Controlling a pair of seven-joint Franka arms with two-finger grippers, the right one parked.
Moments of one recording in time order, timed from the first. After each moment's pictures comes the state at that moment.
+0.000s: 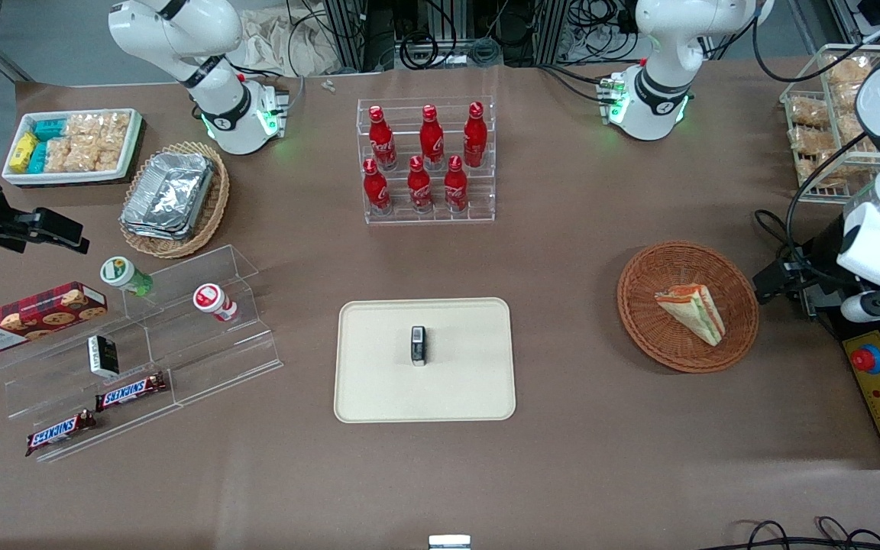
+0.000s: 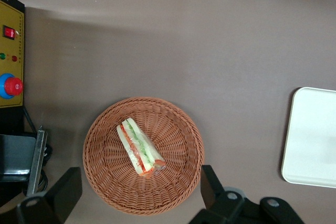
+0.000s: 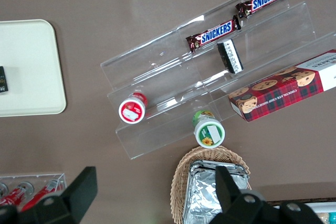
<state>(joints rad) 0.05 0.11 -0.10 -1.64 0.01 1.87 -0.20</state>
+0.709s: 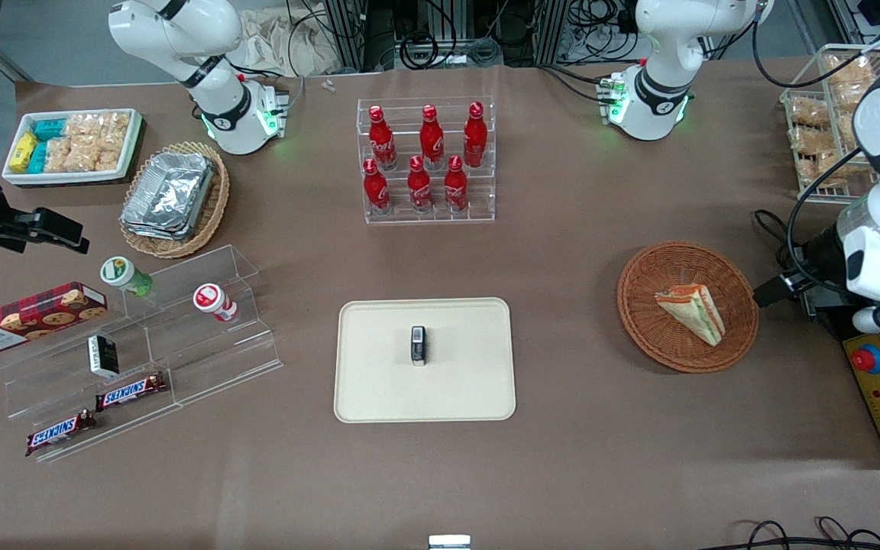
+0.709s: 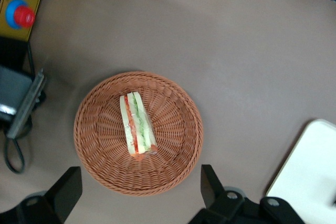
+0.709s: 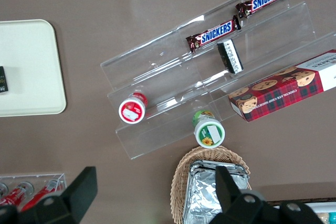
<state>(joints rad) 0.05 0.13 -0.09 -1.68 0.01 1.84 -0.58</state>
